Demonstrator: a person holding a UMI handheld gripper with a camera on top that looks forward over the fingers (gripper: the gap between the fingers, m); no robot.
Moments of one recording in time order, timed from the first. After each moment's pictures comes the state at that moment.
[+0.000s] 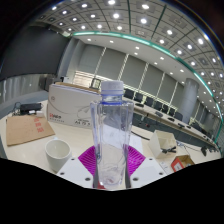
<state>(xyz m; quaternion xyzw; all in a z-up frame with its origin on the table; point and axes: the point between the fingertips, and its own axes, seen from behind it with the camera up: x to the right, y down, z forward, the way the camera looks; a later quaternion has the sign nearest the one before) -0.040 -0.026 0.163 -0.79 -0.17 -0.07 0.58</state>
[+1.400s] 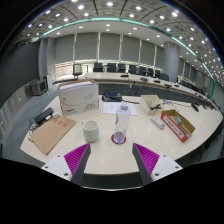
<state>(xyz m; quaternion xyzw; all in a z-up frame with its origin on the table) -0.085 -0.277 0.218 -0.88 0.00 -0.04 0.47</state>
